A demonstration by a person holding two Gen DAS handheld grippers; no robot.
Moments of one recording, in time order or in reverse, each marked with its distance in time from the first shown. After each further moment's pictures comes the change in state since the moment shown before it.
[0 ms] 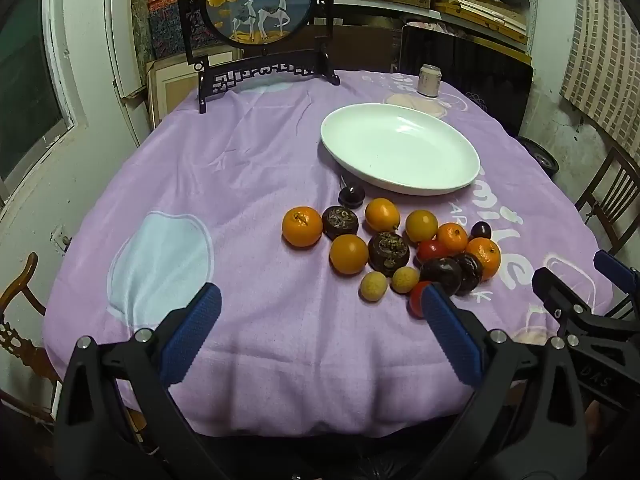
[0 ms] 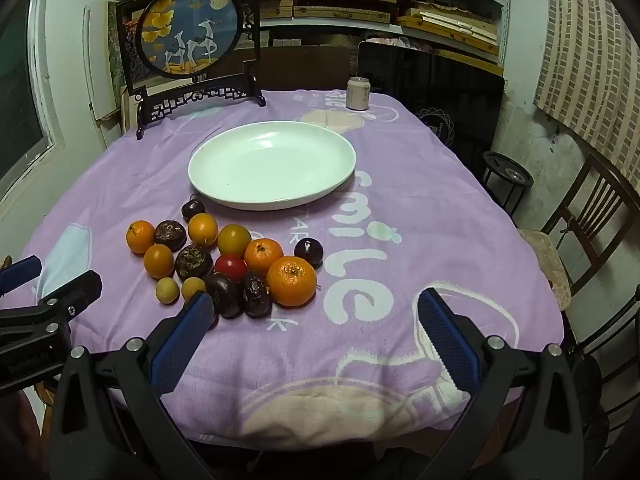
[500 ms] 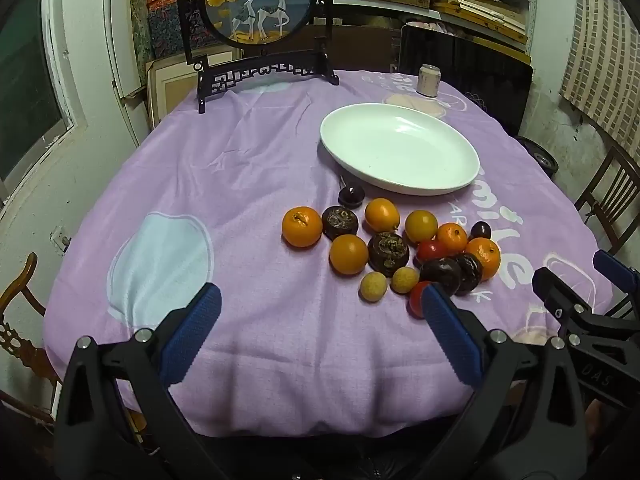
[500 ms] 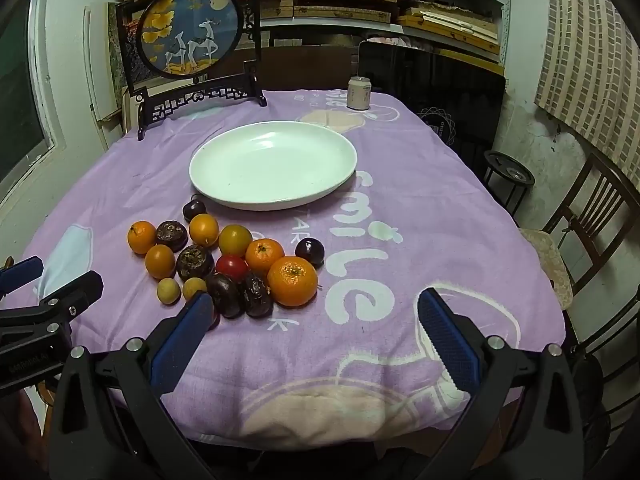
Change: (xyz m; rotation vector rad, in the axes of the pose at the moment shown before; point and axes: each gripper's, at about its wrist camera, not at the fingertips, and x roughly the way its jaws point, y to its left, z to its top) left arm -0.004 0.002 0.002 0.003 0.006 0.000; right arm 0.000 -0.002 0.000 0.008 -0.004 0.009
